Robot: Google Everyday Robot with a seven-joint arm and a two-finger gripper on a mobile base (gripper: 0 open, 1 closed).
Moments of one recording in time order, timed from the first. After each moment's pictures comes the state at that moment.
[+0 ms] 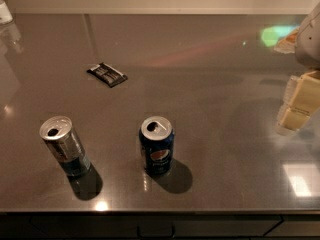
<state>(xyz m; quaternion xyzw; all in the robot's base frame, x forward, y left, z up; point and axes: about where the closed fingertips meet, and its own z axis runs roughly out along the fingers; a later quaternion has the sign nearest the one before) 0.438 -0.217 0.976 -0.60 0.78 -0.03 0.16</state>
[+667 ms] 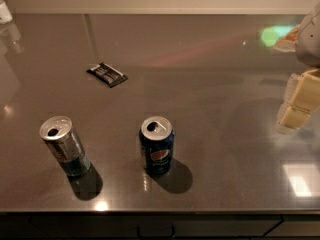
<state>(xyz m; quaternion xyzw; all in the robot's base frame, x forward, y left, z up) 0.439 -0.215 0.978 -0.61 0.78 -0.03 0.16</state>
